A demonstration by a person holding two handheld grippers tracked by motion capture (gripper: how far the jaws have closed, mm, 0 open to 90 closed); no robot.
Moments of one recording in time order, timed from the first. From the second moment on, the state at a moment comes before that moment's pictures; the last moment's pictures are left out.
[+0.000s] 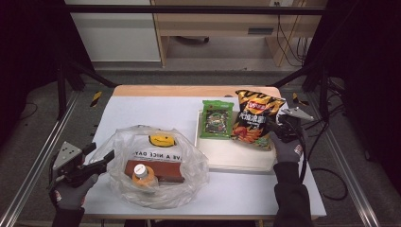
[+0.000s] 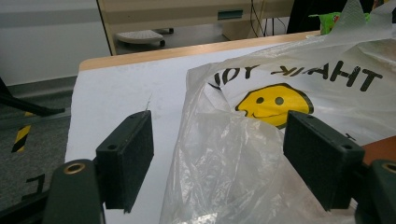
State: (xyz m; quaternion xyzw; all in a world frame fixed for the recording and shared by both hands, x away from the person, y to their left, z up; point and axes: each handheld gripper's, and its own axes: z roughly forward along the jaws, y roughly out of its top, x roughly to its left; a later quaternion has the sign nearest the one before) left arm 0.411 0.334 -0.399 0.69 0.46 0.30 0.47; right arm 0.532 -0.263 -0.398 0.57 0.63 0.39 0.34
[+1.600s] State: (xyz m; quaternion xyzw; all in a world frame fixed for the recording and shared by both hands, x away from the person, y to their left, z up) left arm 0.402 0.334 -0.389 0.68 0.45 0.30 0.49; right arm 0.483 -0.251 -0.367 0.48 0.66 0.48 0.33
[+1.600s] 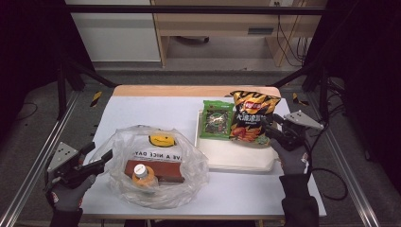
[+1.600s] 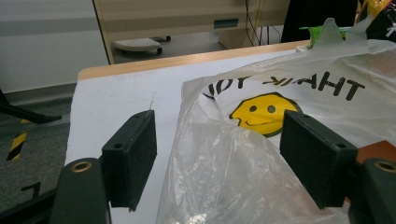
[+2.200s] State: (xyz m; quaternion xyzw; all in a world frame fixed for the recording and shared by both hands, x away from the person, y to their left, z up) left arm 0.390 0.315 -0.376 0.70 0.42 0.29 0.50; right arm 0.436 -0.195 -0.359 0.40 0.69 0.55 0.25
